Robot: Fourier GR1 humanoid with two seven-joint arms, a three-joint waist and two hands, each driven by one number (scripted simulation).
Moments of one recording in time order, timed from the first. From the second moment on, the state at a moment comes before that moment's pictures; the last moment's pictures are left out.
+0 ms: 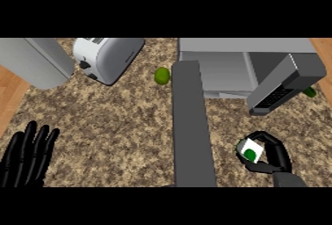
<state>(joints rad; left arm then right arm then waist) 0.39 0.02 -0.16 -2.30 -0.01 -0.06 -0.01 -0.32 -0.21 -0.23 -0.37 0.10 0.15 -1.06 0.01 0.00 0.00</state>
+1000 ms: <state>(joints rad) 0.42 0.03 -0.06 -2.29 0.08 -0.09 -0.02 -0.09 -0.03 -0.09 -0.91 0.05 0.09 -0.94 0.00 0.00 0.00</state>
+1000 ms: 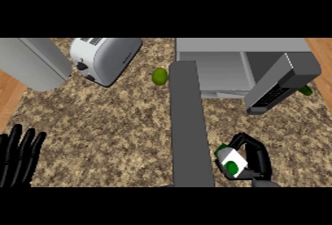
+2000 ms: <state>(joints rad) 0.38 0.07 0.04 -2.23 0.17 -0.17 -0.03 -0.64 -0.07 -0.10 -0.64 0.14 -0.34 -0.58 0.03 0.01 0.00</state>
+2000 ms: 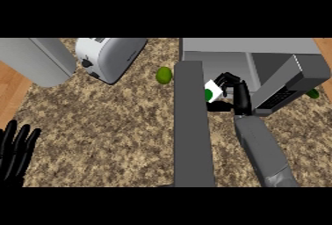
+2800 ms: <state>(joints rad) 0.35 0.08 0.05 -2.20 0.16 -0.19 -0.04 -0.93 -0.23 -0.19 -0.24 0.23 -0.65 -0.61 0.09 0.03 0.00</state>
